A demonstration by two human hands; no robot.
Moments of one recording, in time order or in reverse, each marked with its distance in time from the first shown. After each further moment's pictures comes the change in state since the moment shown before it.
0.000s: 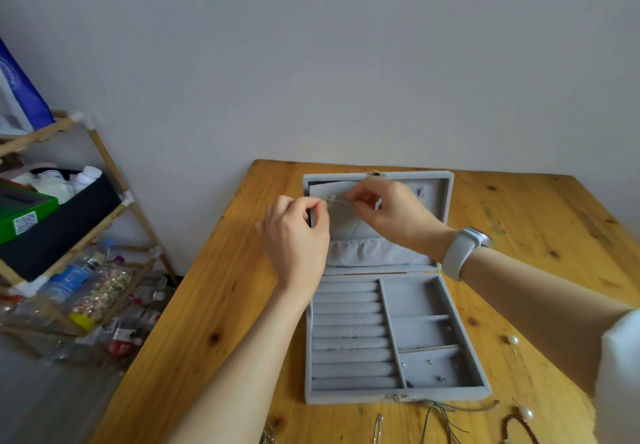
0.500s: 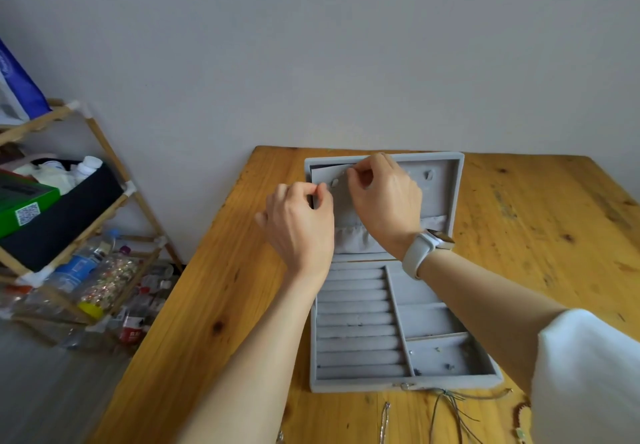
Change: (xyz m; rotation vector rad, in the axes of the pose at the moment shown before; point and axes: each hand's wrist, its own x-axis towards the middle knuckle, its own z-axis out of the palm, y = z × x) left_hand -0.001 0.005 0.008 0.059 0.069 -0.128; right_hand 0.005 -0.007 0.039 -0.224 0.472 0.157
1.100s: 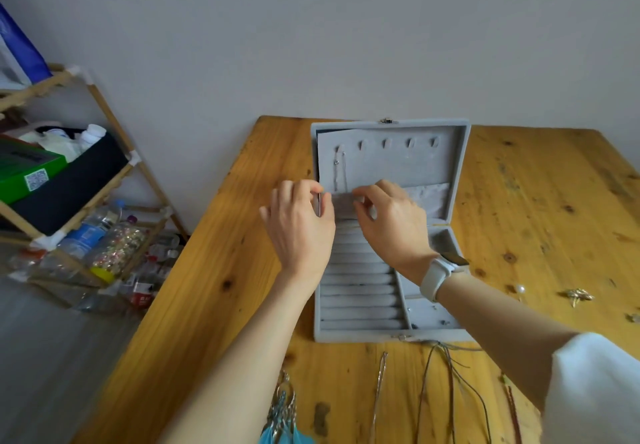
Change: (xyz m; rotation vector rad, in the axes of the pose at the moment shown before) left_hand -0.034 -0.031 -0.020 0.139 -0.124 0.188; right_hand -0.065 0.032 0.006 -0.045 -0.139 -0.196
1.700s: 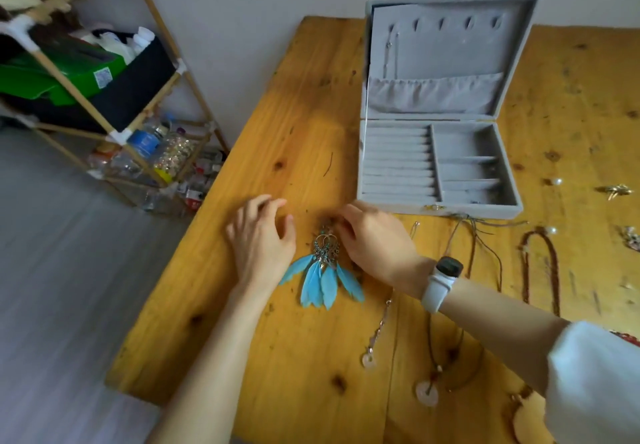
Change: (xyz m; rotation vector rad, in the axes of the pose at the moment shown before) left_hand -0.136 -0.091 -0.127 0.244 -0.385 -0.268; right_hand -0.142 -0.091 -0.013 0.140 -0.593 -0.061
